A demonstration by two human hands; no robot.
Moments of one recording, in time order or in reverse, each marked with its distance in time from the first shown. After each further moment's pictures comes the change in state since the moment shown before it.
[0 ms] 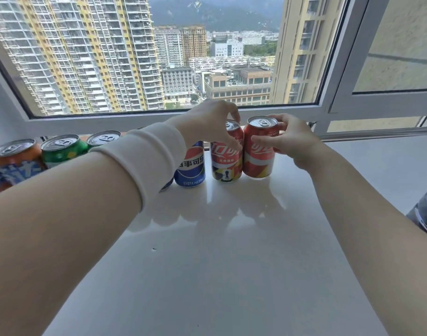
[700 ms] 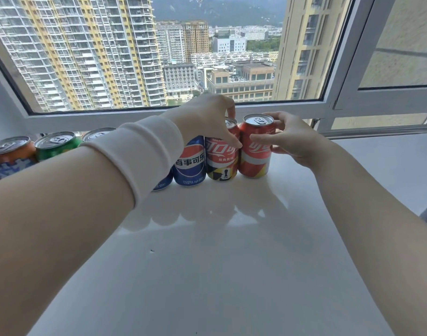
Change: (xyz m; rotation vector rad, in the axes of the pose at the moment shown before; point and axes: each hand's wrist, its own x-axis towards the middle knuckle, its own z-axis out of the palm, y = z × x) left_hand 0.006 -0.007 -0.002 0.089 -0.024 -0.049; right_hand 0.012 0.006 0.002 0.047 -0.130 0.046
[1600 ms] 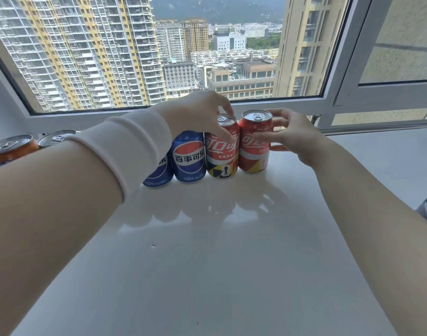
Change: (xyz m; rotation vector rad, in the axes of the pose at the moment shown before) left_hand -0.007 -0.008 -0.006 -0.046 -0.056 0.016; right_hand -0.007 0.004 -0.003 0.006 0.034 -0.015
